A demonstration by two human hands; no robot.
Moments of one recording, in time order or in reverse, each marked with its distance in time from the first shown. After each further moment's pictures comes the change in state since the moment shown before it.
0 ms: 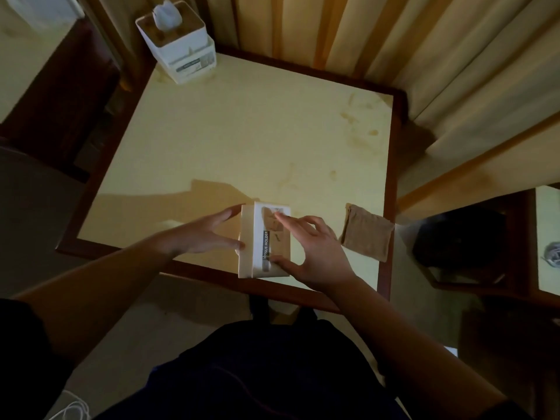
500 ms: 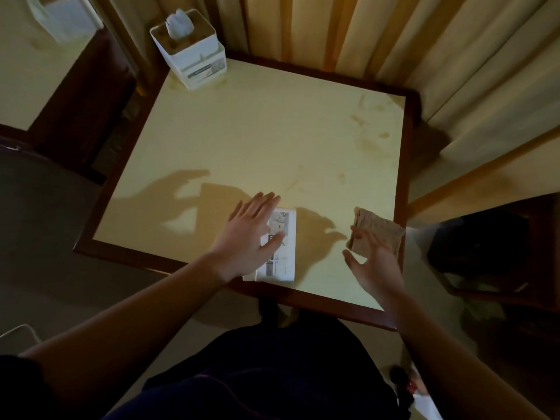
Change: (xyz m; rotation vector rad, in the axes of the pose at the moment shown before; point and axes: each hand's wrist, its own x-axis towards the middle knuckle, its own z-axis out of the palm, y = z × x) left_hand -0.001 0.060 0.056 0.528 0.540 0.335; right_hand -0.040 0.091 -0.005 0.162 0.110 0.472
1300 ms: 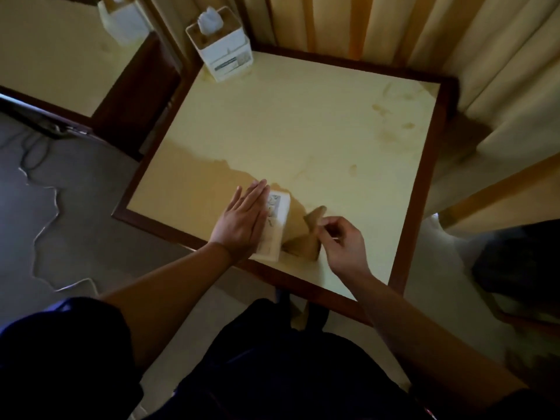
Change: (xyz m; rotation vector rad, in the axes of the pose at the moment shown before) left_hand -0.014 0.028 0.036 0.078 0.193 -0.106; right_hand 0.005 -0.026 0.010 0.715 -0.109 -0.015
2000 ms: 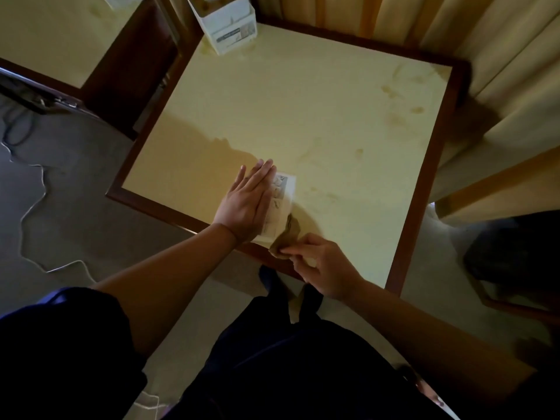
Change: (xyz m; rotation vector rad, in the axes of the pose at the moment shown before) left_hand -0.002 -0.008 0.006 -0.054 0.030 -0.004; right_hand -0.041 0.013 0.017 -0.319 -0.463 -0.494
